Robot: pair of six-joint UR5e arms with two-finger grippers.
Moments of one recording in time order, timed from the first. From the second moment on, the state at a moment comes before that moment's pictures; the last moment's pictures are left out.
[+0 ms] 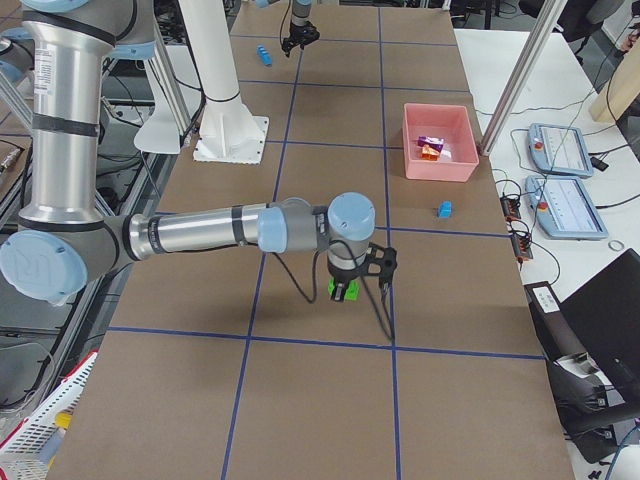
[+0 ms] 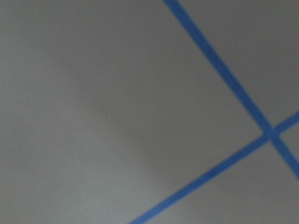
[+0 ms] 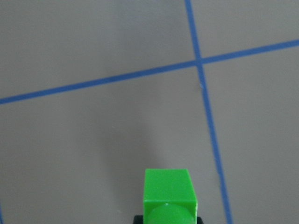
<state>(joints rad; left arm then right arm) -0.36 -1.16 -2.19 -1.82 -1.96 -0.46 1.45 -1.61 1.86 -1.66 2.42 0.39</state>
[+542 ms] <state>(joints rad) -0.03 -1.09 -2.25 -1.82 -1.85 -0.60 1.21 -1.30 1.84 -1.66 2.40 0.74</state>
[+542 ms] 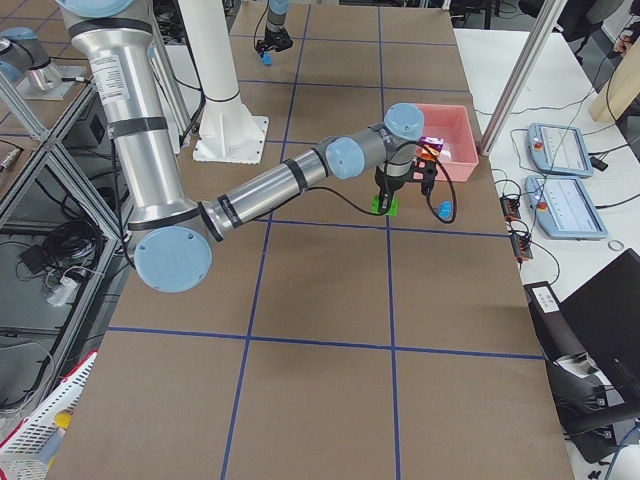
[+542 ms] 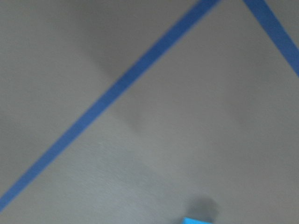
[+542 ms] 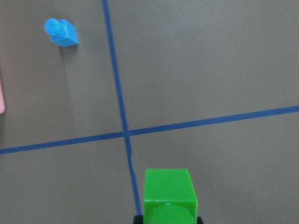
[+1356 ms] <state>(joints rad) 0.14 -1.03 -2.25 -1.82 -1.75 -0.63 0.98 -0.65 1.29 -1.52 2.24 1.22</state>
